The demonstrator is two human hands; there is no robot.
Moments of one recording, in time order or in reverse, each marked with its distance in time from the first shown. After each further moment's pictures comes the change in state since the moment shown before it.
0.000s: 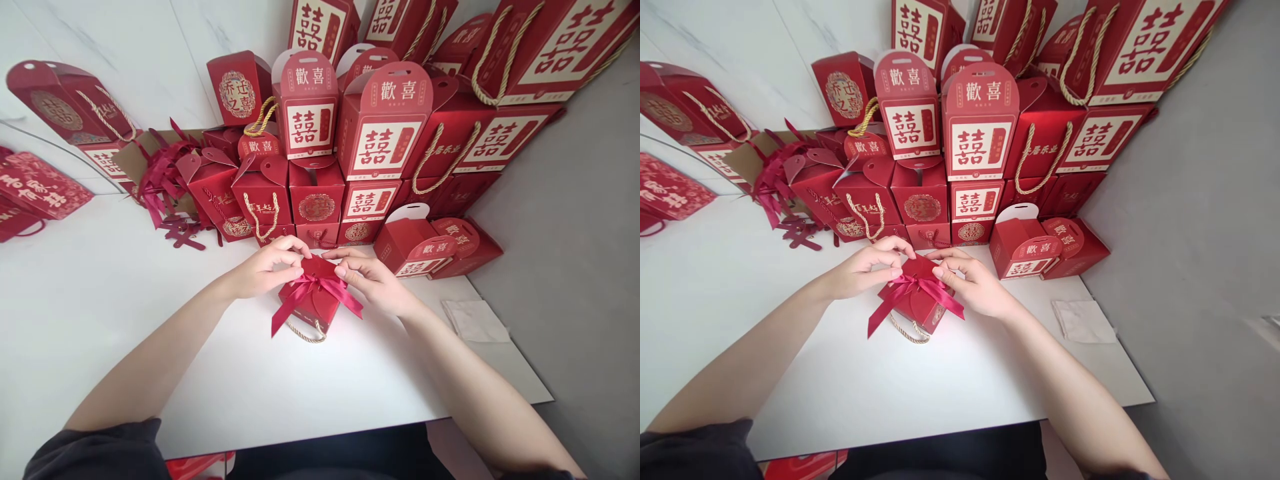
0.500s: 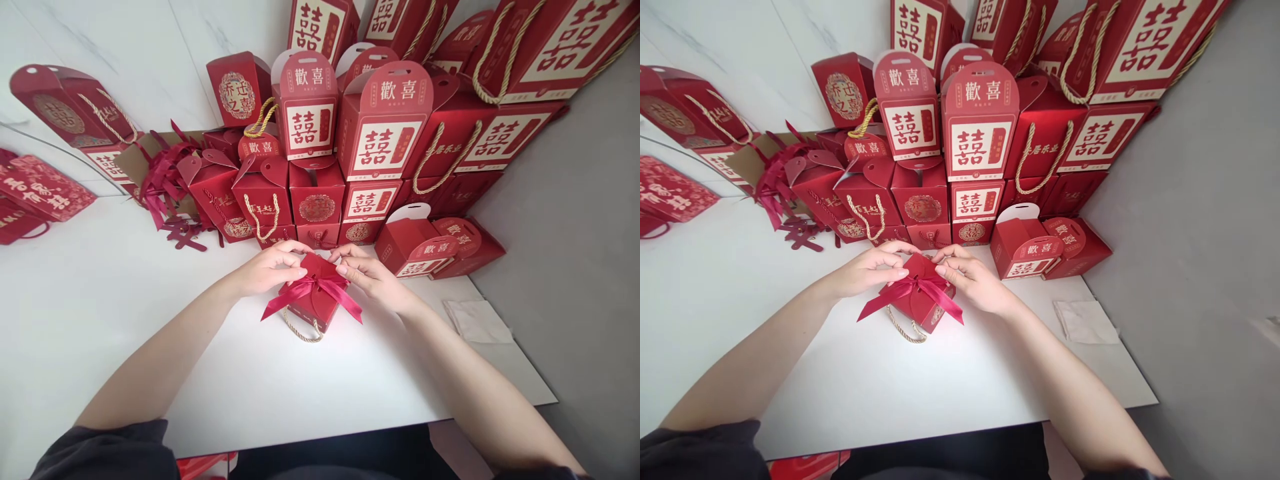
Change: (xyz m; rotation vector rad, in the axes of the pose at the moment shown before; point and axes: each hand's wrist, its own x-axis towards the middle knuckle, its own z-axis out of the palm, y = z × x) left_hand 0.004 -0.009 0.002 -0.123 -0.041 -0.173; right_hand 0.005 0.011 -0.006 -0.027 -0.024 -0.045
